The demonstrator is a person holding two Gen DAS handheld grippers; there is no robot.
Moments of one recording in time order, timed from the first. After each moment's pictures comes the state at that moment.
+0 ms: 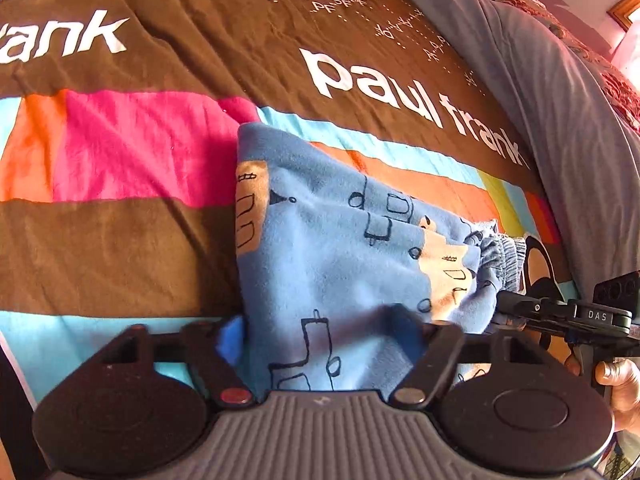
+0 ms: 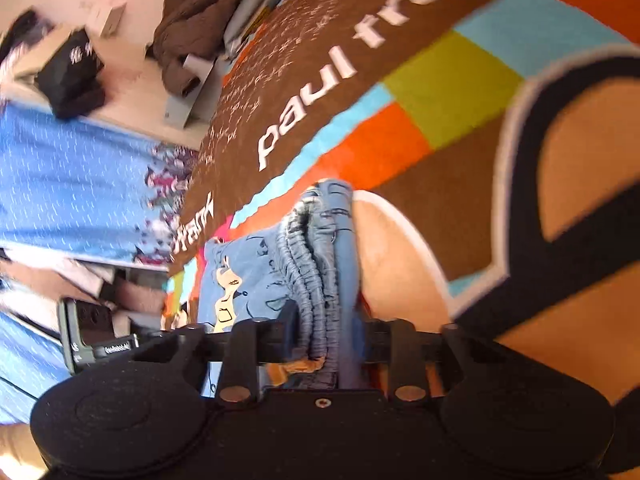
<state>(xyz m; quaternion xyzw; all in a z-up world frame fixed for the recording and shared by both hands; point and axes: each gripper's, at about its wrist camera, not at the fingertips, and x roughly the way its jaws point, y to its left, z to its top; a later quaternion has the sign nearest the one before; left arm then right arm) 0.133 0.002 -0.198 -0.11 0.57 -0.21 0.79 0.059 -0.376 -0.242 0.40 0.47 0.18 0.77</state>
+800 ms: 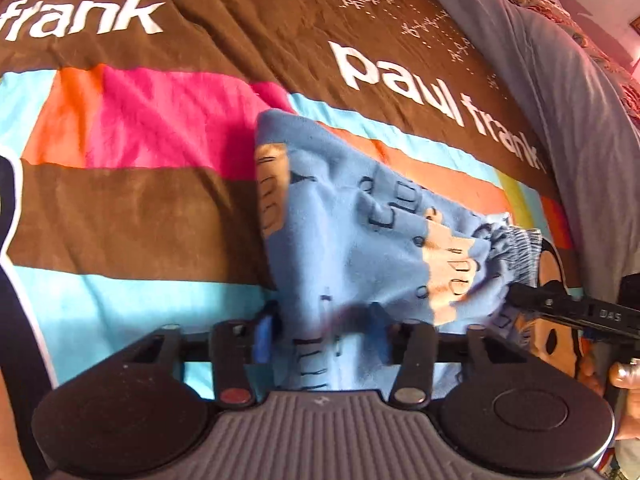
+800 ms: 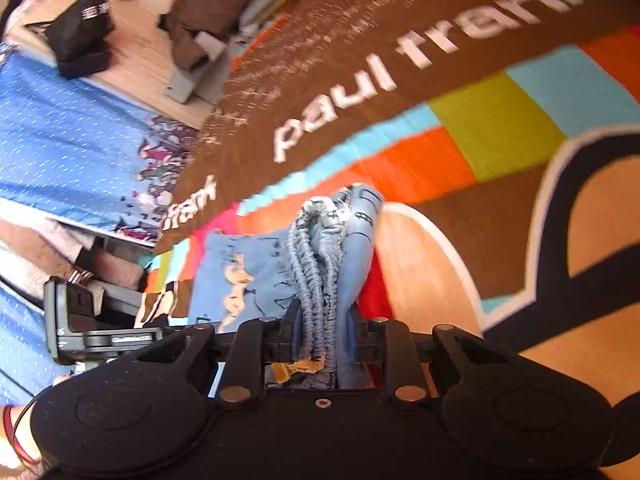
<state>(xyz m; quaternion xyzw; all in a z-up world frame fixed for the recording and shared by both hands) 0.125 0.009 -0.200 -0.12 0.58 -0.18 0.78 0.070 -0.354 -0.215 0.33 0.49 0.17 0.79</state>
